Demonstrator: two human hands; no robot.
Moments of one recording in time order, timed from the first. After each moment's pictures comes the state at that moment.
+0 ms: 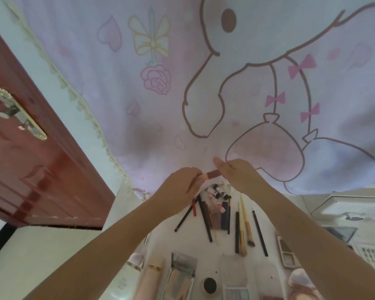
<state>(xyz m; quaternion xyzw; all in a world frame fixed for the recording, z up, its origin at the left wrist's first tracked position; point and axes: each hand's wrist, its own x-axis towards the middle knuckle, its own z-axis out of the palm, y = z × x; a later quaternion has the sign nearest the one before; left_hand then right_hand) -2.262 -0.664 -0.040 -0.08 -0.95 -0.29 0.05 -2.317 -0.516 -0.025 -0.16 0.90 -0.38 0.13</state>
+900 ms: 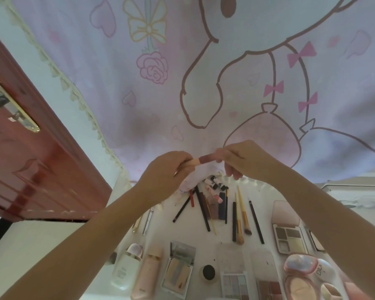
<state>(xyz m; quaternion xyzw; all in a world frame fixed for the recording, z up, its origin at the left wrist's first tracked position) -2.251 -0.680 -0.020 -0.08 -0.95 -0.28 0.08 -2.318 -0.497 -0.001 -0.32 0.87 -0.34 0.12</state>
